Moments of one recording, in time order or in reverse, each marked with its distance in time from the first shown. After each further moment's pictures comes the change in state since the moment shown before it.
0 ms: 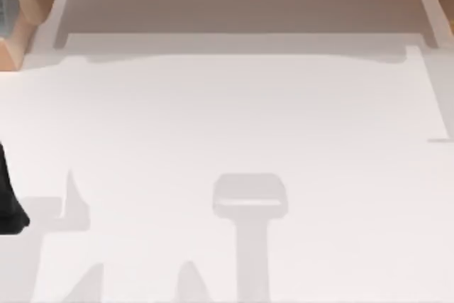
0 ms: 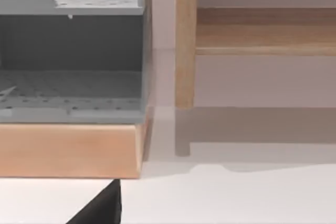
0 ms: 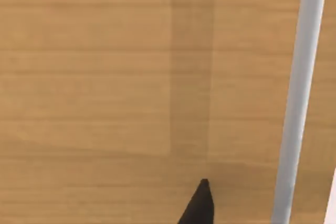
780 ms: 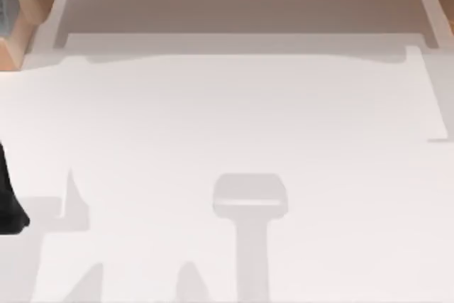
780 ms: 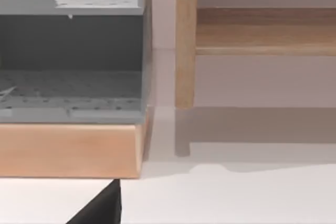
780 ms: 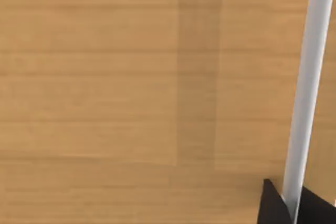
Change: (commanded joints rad) left arm 0.000 0.000 0.000 0.000 0.000 0.000; right arm -0.002 0.002 -0.001 -0.002 0.001 0.002
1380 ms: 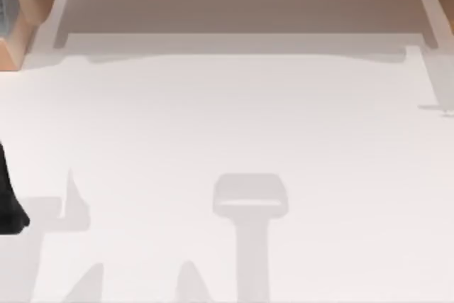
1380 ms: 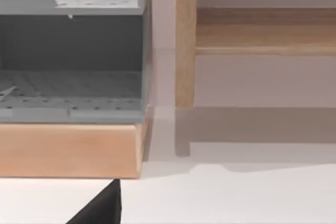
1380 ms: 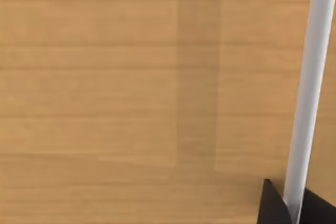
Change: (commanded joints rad) left arm 0.000 0.000 0.000 0.000 0.000 0.000; right arm 0.110 0.075 0.211 -0.132 0.109 -0.001
